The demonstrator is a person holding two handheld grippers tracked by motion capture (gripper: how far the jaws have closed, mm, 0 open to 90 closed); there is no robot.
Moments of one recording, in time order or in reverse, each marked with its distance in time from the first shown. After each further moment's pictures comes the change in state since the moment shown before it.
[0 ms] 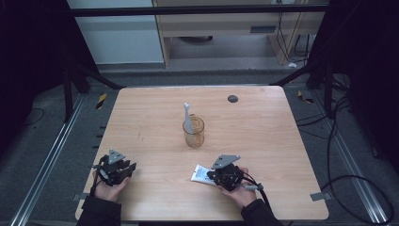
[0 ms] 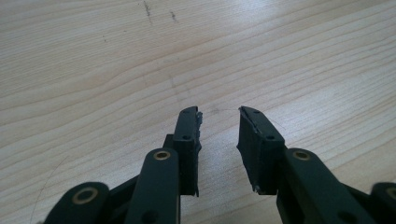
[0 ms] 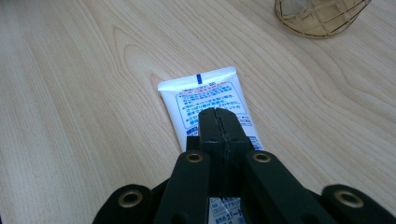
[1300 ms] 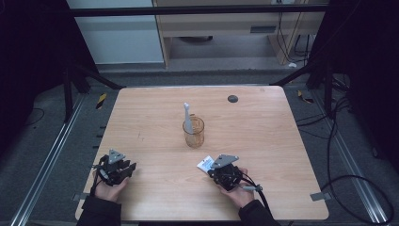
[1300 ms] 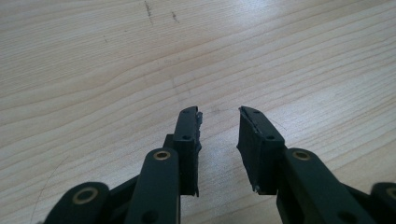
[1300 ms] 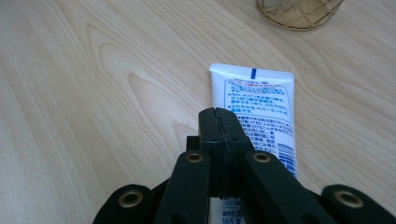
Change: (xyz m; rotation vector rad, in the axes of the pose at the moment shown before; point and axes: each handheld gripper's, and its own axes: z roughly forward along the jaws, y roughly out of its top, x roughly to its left) left arm 0.000 0.000 0.001 0.001 0.001 -0.001; right arm -0.003 -0.003 0.008 0.003 -0.090 0.041
